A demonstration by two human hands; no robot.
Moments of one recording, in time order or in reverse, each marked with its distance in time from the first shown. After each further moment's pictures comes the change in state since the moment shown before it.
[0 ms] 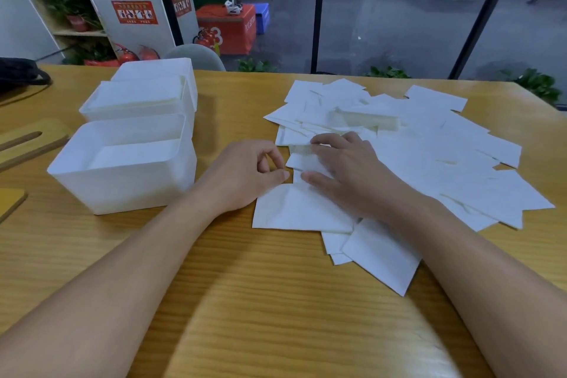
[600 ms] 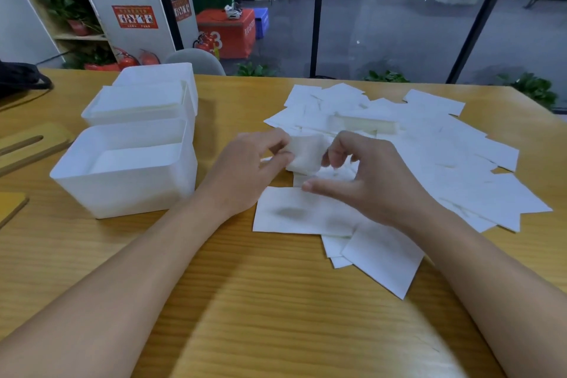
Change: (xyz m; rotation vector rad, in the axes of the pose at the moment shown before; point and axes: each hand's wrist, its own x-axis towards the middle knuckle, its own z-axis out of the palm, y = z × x) left_hand -0.001 0.009 -0.002 0.045 0.168 0.303; right_hand -0.029 -0.011 -0.028 0.432 0.244 0.041
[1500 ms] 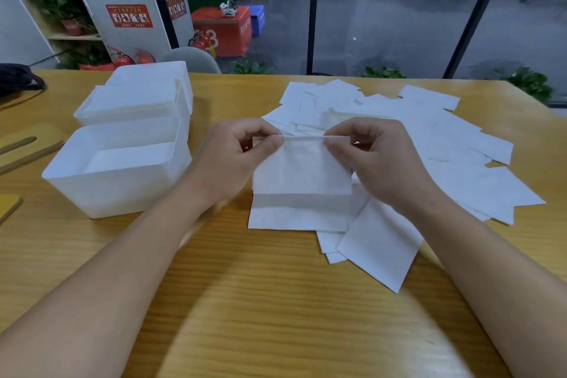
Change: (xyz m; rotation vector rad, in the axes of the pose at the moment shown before) left_hand 0.002 -0.001 -0.013 -0.286 0.065 -0.091; right_hand 0.010 0.008 -0.008 0.367 0.138 0.125
